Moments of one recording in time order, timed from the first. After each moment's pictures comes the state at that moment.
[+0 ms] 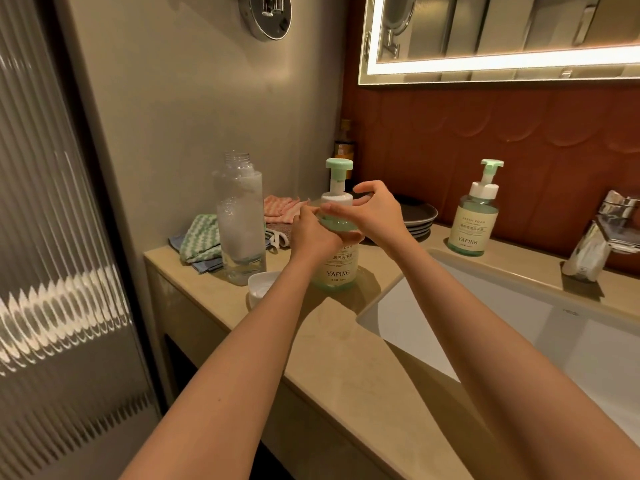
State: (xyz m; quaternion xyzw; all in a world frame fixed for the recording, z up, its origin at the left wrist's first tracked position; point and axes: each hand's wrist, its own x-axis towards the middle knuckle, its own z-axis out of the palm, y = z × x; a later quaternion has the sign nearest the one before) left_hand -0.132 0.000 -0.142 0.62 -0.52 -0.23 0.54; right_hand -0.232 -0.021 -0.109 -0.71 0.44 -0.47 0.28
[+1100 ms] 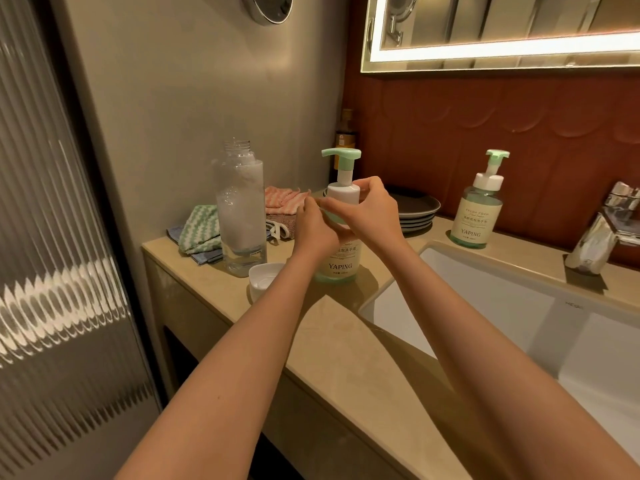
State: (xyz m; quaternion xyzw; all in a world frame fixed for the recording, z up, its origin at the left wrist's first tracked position) left_hand -0.130 -0.006 -0.150 0.64 -0.53 -0.21 0.51; right_hand -0.220 -0.011 -0.122 -0.70 0.47 -0.49 0.22
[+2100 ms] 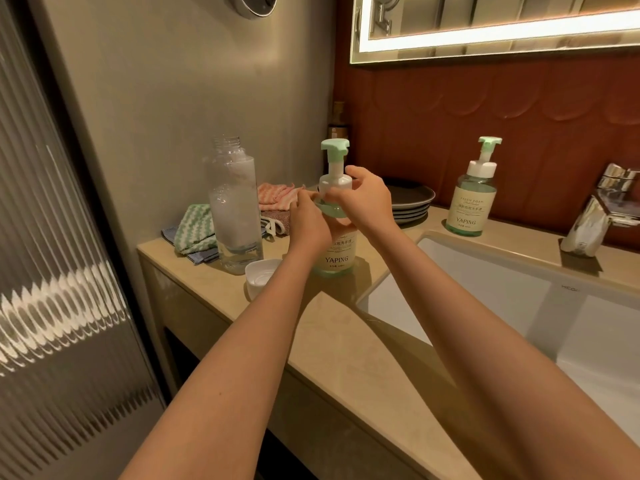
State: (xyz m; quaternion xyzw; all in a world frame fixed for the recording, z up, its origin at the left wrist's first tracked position) left_hand -0.133 -0.002 -0.148 0.64 -0.54 -0.18 0.52; right_hand -0.218 -0.004 -0.111 -0.68 0.47 -0.49 0.28
